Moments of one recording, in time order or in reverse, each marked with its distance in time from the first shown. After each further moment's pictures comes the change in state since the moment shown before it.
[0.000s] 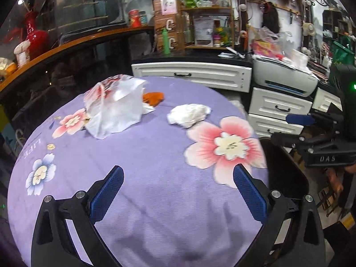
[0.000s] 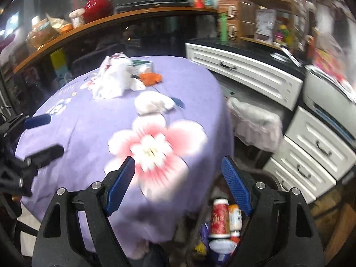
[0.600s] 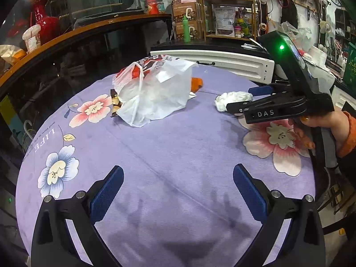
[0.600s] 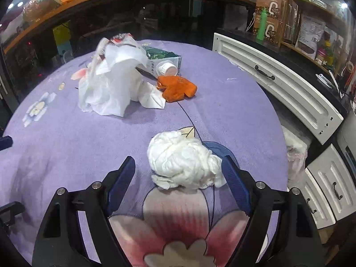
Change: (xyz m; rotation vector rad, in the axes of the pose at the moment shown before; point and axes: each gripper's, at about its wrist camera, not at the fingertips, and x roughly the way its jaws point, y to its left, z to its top) left arm 0.022 0.075 -0.004 -0.016 0.072 0.054; right arm 0.144 0.052 0.084 -0.136 0.115 0.005
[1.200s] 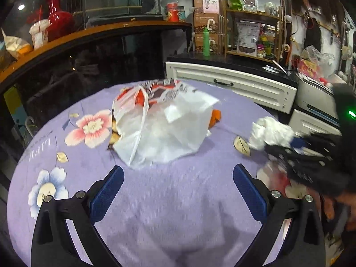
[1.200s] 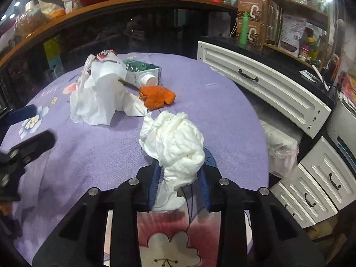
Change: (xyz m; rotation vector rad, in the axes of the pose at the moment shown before) left arm 0.051 0.001 0.064 -0.128 -0.076 0.077; right arm -0.027 -0.019 -0.013 0.085 -0.089 -0.040
